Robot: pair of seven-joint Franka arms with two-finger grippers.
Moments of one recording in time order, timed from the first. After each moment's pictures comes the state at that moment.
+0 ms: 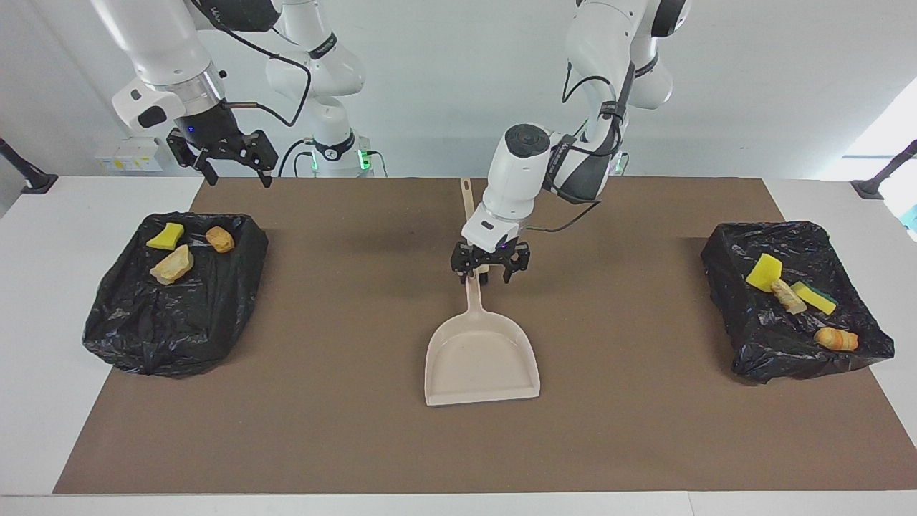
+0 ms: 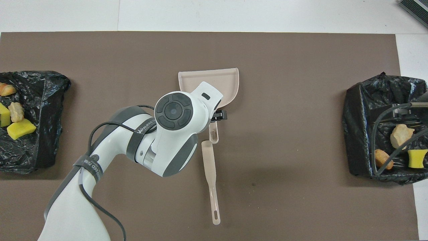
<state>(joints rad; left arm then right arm) -0.65 0.30 0.01 -1.76 -0.08 2.24 -0.66 -0.01 -0.07 0.00 -1.64 0.01 1.55 0.06</state>
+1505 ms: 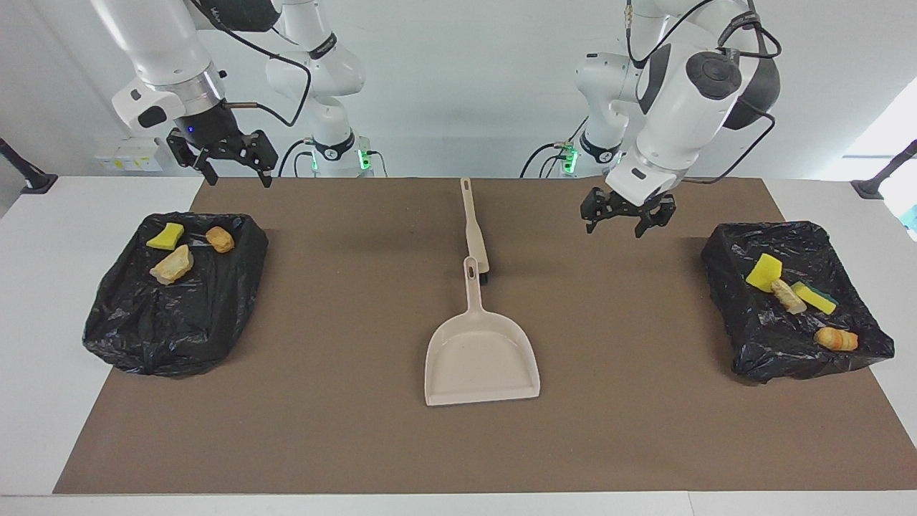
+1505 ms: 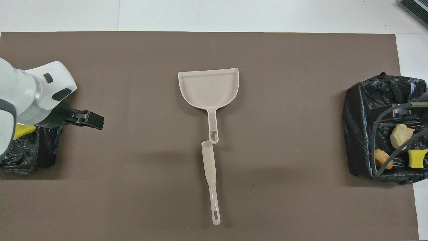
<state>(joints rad) -0.19 -0.02 0.03 -1.75 -0.08 1.65 0.07 -0.01 -0.07 0.00 -1.64 0.01 1.55 0.06</state>
